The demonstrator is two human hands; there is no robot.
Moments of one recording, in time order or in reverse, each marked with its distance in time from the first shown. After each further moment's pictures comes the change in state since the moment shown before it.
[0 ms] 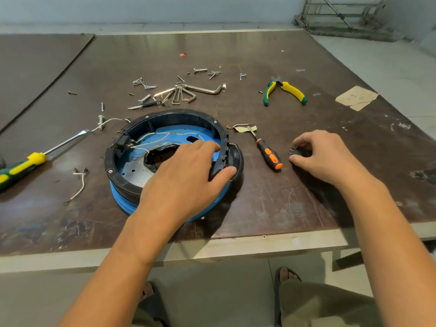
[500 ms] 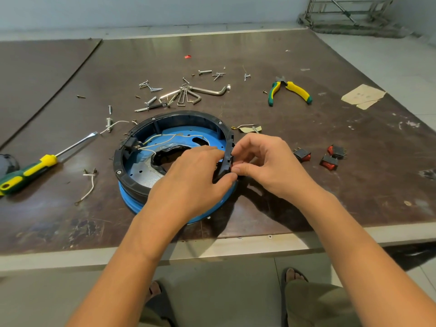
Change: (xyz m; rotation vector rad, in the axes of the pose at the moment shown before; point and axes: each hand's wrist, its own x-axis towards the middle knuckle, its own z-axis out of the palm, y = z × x) left_hand 0.001 0.002 -0.007 -0.016 -0.050 0.066; right_hand -0.032 -0.087 0.029 0.657 -0.056 -0.468
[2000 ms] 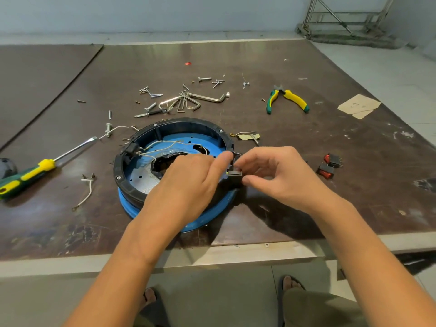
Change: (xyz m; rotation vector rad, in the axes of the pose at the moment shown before) left_hand 0.001 0.002 -0.004 -0.169 0.088 -0.114; right_hand -0.010 0.000 -0.024 -0.064 -0.105 -0.095
